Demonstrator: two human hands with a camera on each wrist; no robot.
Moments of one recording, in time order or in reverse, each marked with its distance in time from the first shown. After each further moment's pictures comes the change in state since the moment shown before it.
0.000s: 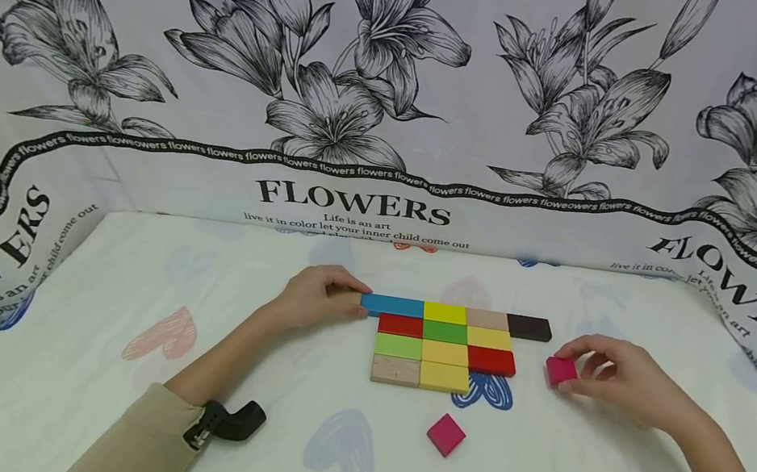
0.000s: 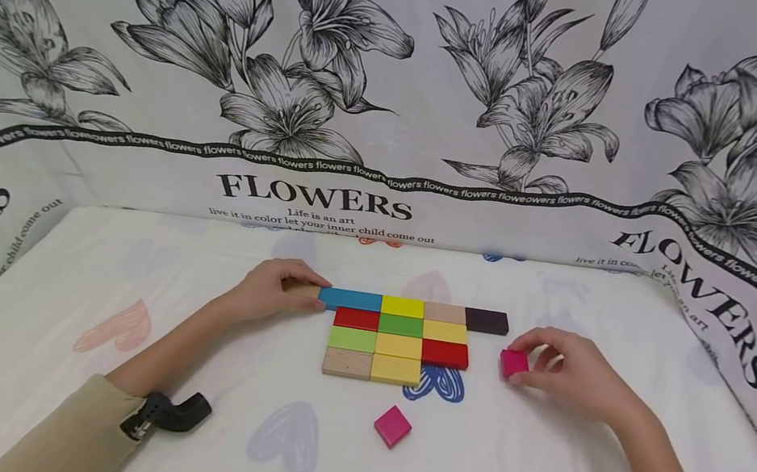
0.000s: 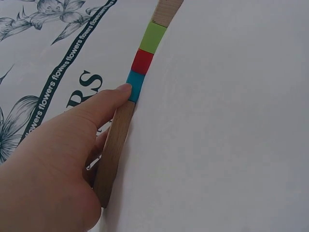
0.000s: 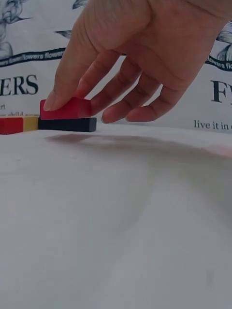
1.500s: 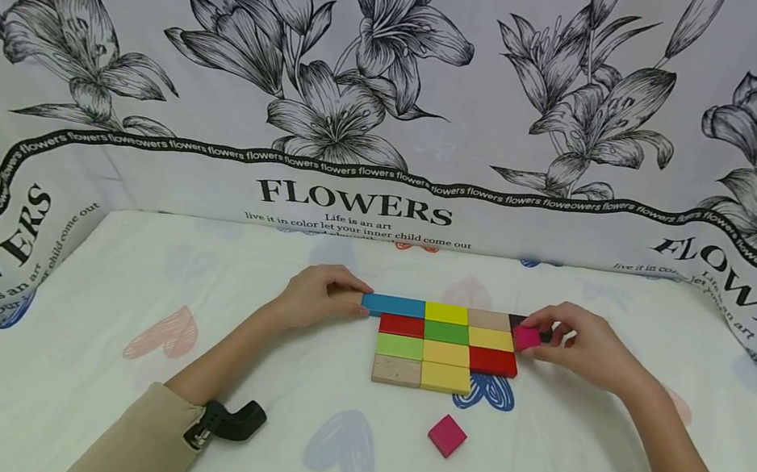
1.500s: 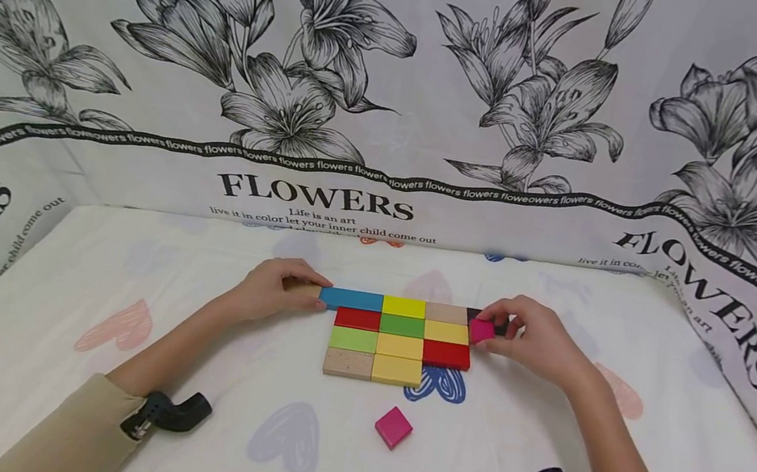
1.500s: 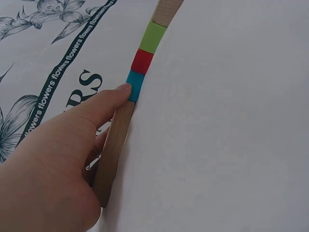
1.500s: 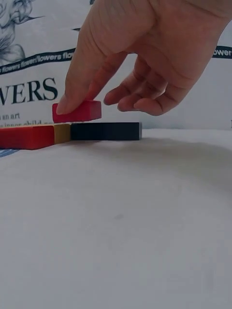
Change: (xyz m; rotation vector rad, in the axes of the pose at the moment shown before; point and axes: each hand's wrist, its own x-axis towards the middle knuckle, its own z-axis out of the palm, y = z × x) left_hand -0.001 0.001 0.000 0.006 -0.002 0.000; right_hand 0.045 -0.030 0.014 -0.014 0.038 -0.020
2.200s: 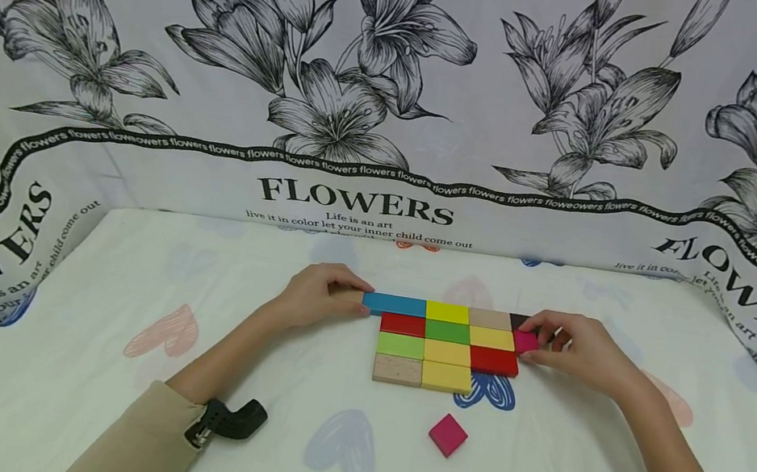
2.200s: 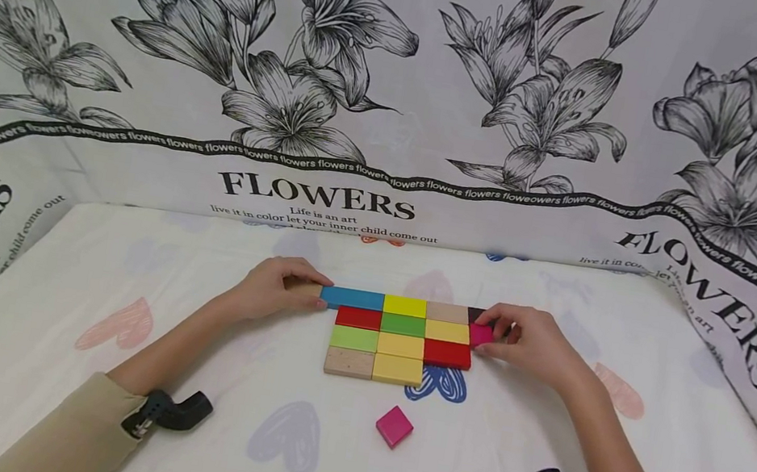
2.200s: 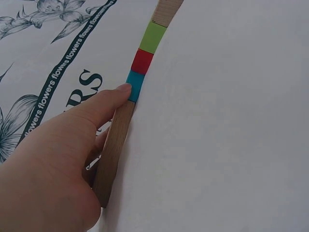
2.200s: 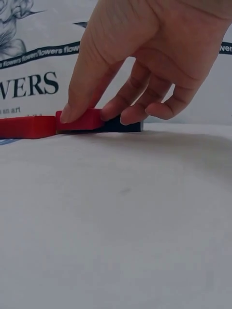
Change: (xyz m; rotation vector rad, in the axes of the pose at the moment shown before) left_hand 0.001 0.000 0.000 -0.007 -0.003 -0.006; right_hand 0.004 0.000 0.006 -0.023 -0.051 0.033
